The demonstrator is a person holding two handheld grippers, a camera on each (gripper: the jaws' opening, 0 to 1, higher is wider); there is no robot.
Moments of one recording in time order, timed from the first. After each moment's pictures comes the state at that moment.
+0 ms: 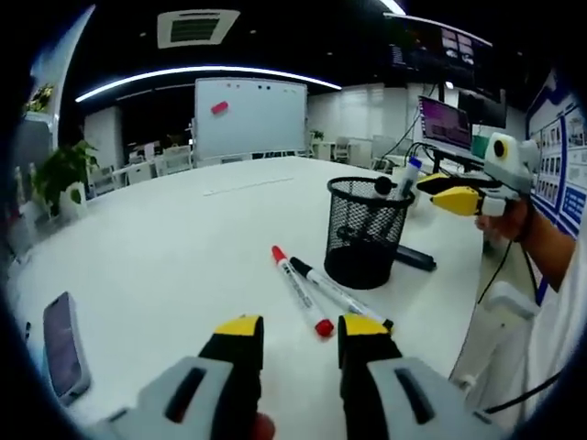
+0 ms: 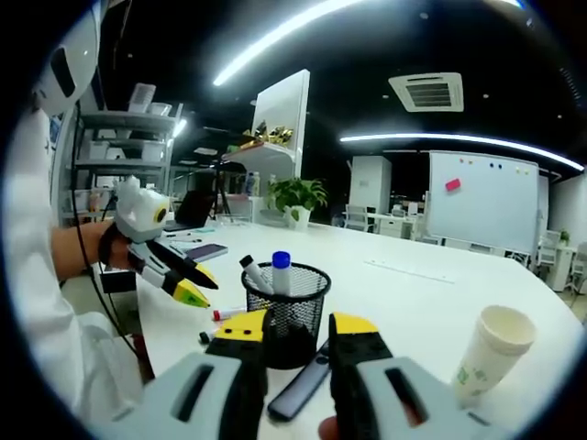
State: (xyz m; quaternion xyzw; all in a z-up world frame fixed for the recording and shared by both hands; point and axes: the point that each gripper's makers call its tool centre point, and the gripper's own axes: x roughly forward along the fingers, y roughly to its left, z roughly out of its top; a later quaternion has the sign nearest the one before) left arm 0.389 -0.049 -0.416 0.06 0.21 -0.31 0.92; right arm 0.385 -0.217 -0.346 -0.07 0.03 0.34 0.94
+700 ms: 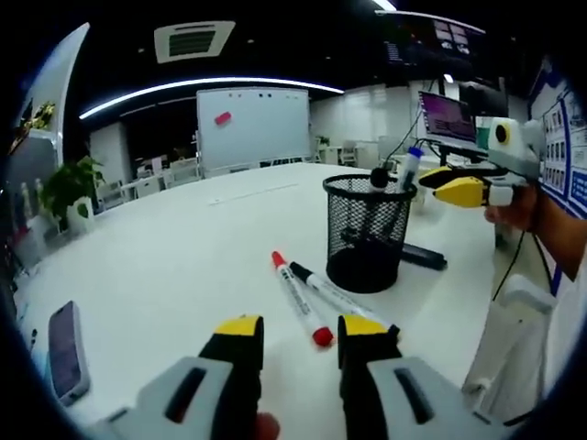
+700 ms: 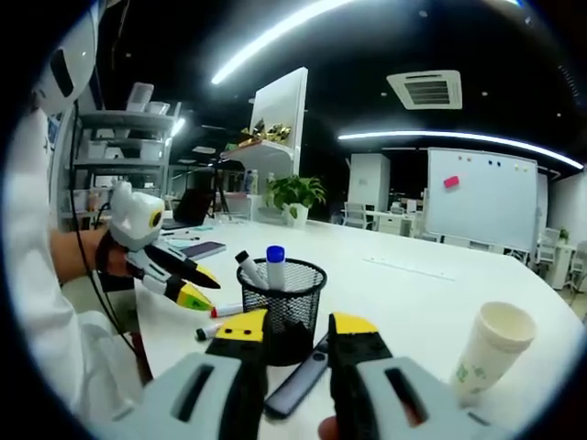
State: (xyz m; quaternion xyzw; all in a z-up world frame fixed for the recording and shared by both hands) left arm 0.392 -0.059 -0.417 0.08 0.18 -0.29 0.93; right arm 0.387 -0.220 -0.350 -0.07 0.04 0.34 0.94
